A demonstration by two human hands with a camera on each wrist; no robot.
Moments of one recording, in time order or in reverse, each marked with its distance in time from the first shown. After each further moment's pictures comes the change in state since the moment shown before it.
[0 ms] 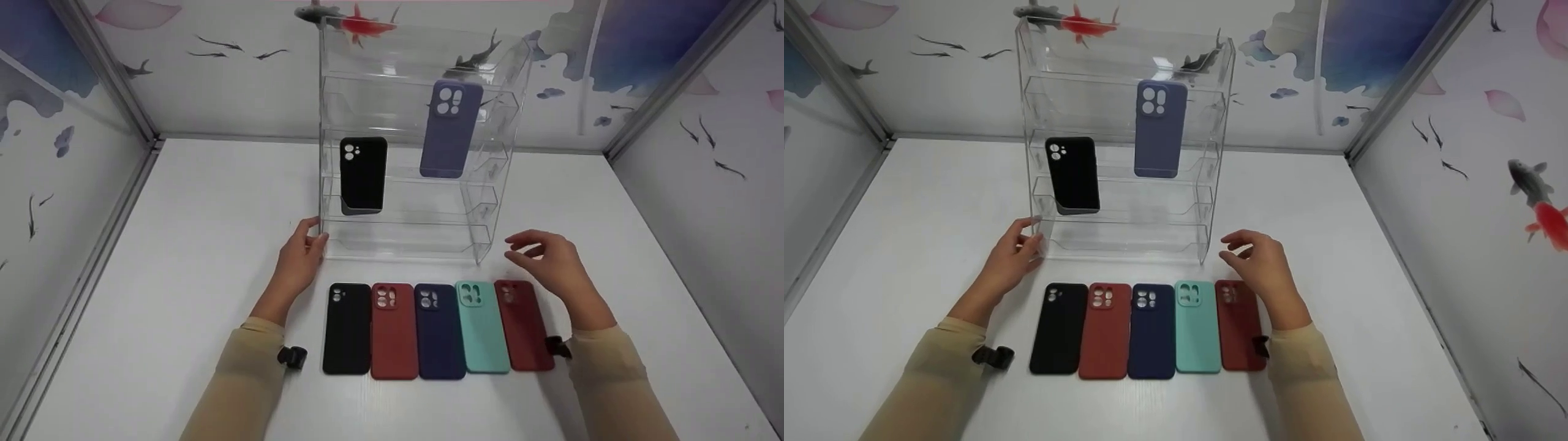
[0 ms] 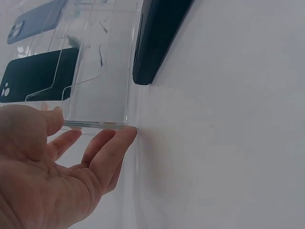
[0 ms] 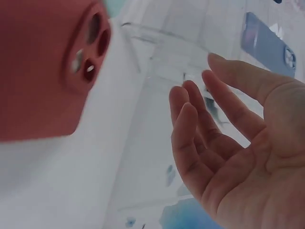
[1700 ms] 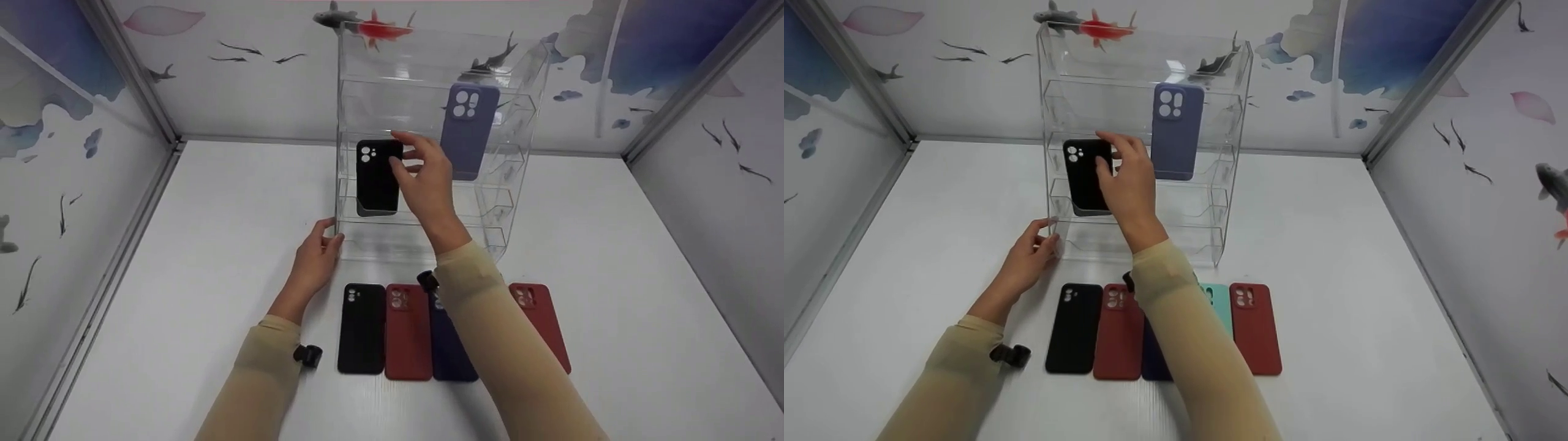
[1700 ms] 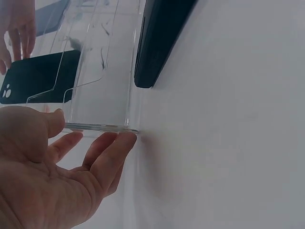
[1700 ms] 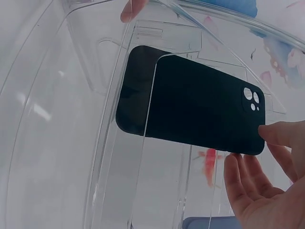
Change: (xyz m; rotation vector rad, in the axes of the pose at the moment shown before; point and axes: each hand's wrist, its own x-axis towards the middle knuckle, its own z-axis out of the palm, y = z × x) left_hand 0.002 0.001 0.002 0.022 0.046 0.006; right_hand 0.107 -0.209 0.106 0.423 0.374 -0.394
